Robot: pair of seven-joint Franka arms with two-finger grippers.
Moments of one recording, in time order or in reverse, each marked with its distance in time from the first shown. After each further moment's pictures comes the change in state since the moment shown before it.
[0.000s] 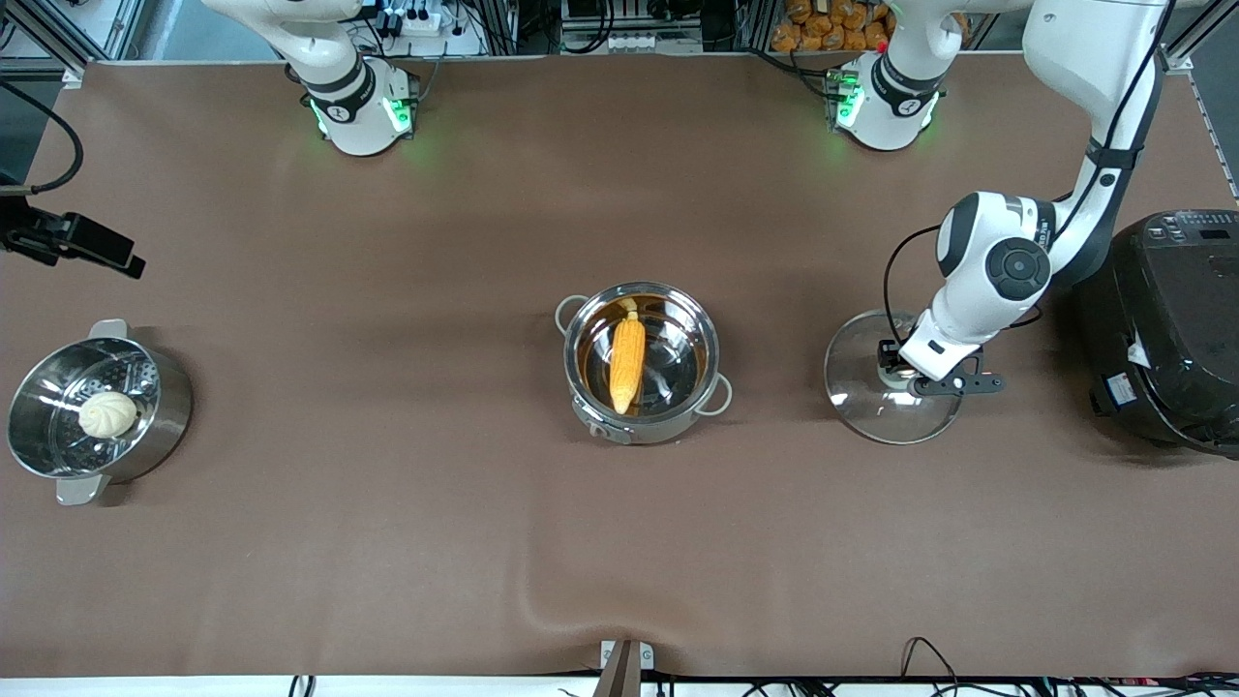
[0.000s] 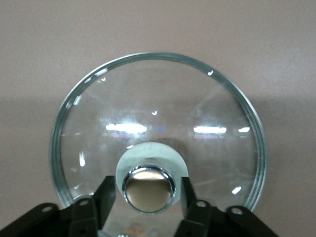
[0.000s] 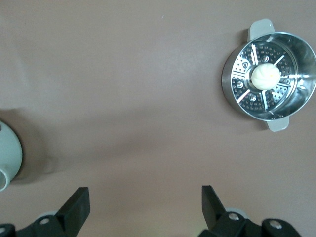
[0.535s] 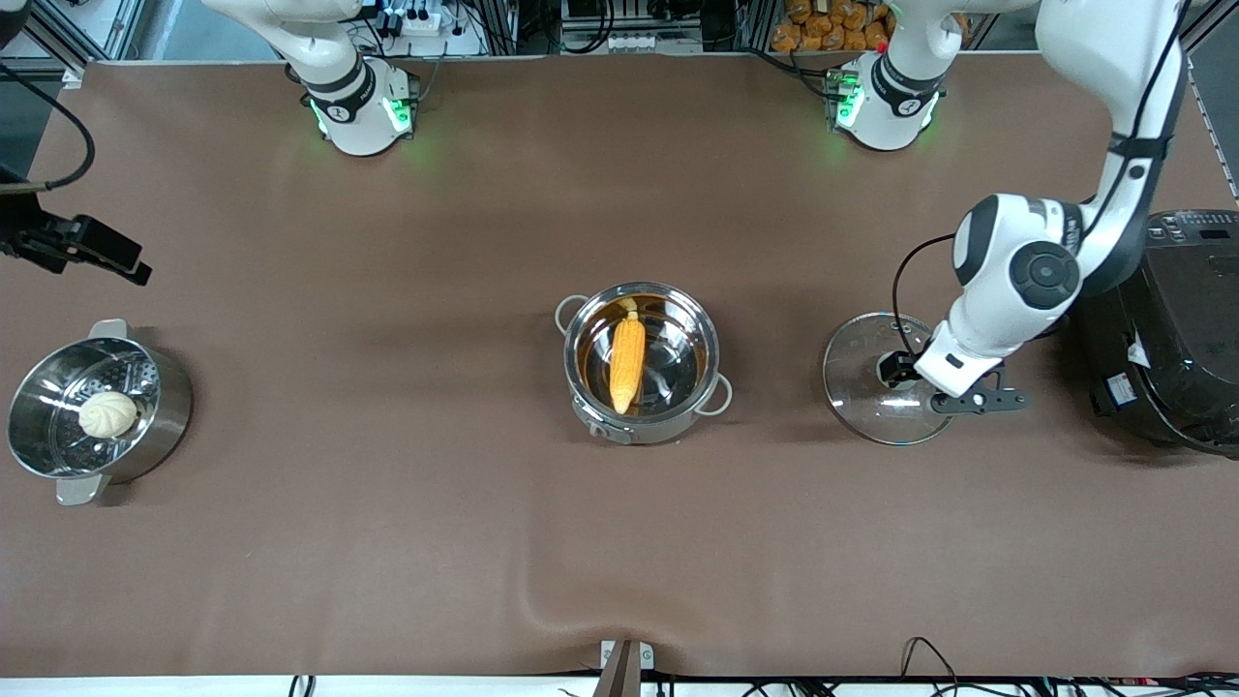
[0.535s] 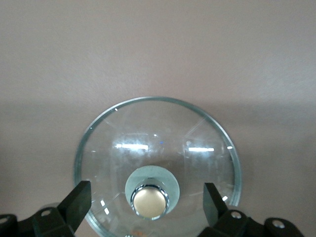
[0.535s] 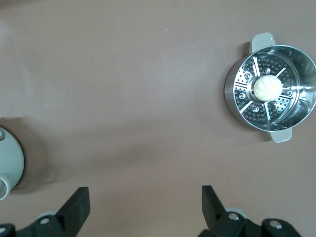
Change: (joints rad) left arm 0.000 -0.024 -0.018 0.186 0.000 -0.195 0.000; right arm 0.000 -0.045 0.010 -0.049 -0.001 0.059 -0.001
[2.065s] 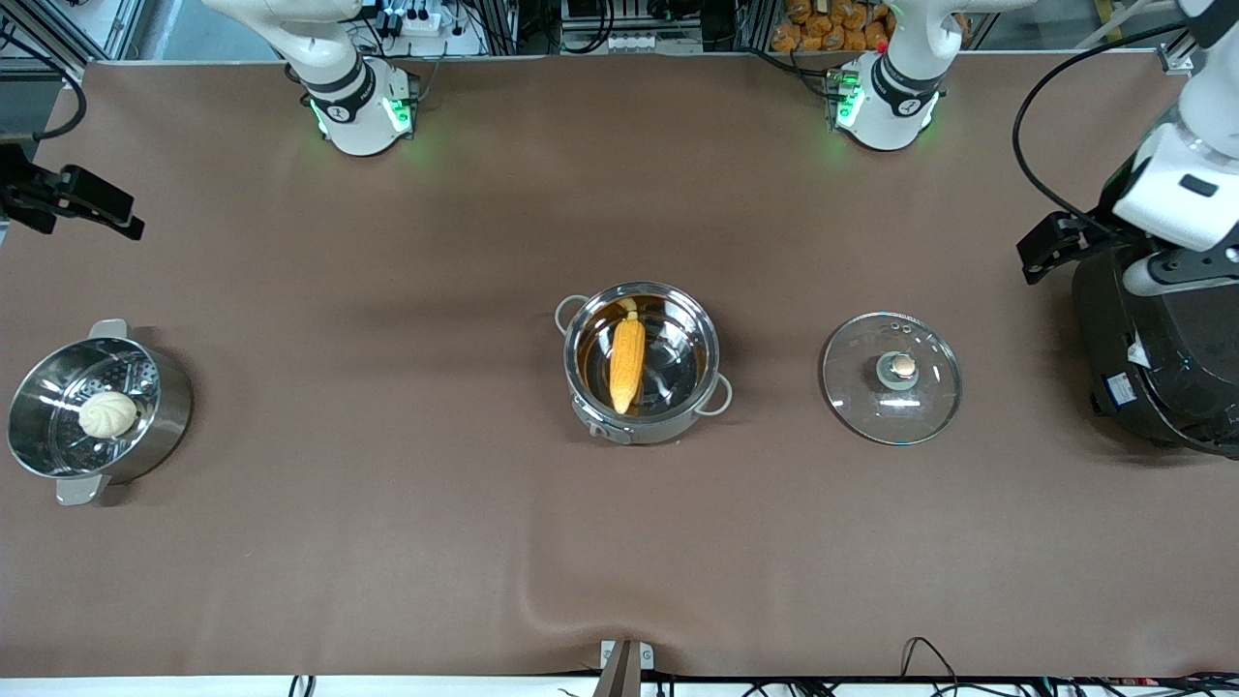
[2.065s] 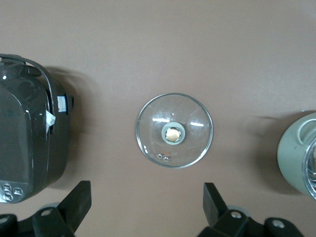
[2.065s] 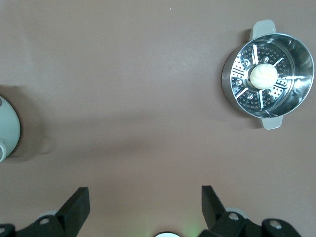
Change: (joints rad) left arm 0.025 -0.238 -0.021 0.522 -0.042 -0.759 0.000; right arm -0.006 -0.046 0.000 0.015 -0.001 -0.118 -0.084
